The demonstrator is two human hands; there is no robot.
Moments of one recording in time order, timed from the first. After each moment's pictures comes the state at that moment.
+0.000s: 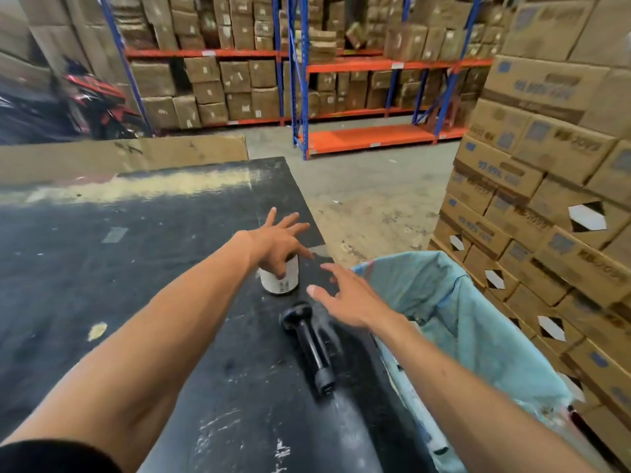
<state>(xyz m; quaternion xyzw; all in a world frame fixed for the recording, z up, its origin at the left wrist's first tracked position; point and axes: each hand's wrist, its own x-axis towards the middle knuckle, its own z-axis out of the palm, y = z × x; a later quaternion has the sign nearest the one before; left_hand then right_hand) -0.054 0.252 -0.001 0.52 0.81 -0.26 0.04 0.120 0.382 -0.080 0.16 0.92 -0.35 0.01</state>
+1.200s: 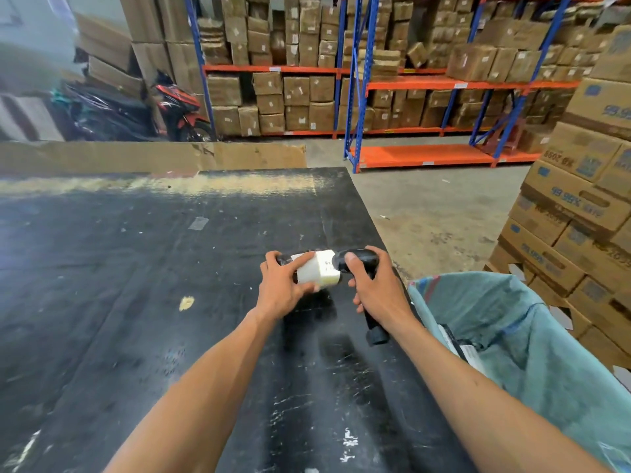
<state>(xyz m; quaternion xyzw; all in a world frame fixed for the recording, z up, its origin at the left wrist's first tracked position) -0.030 0.109 -0.099 0.20 0.90 0.39 0.00 0.083 0.285 -0.059 0.19 0.77 -0.59 -0.16</state>
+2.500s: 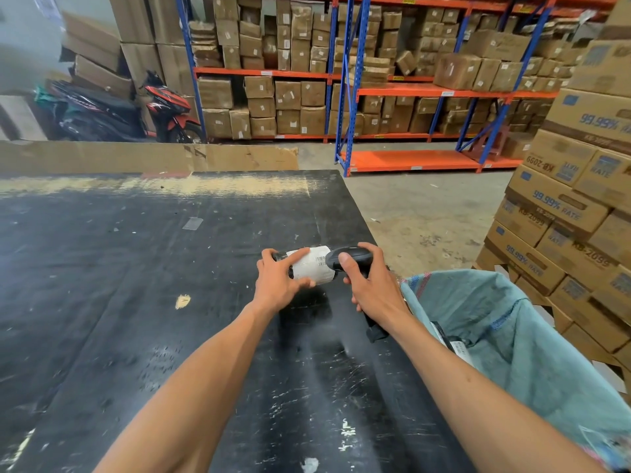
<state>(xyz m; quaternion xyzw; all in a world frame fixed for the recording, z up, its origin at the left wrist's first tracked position) -0.032 0.107 -0.095 0.20 0.89 0.41 0.01 0.099 0.279 -0.050 0.15 0.82 -0.53 -0.16</state>
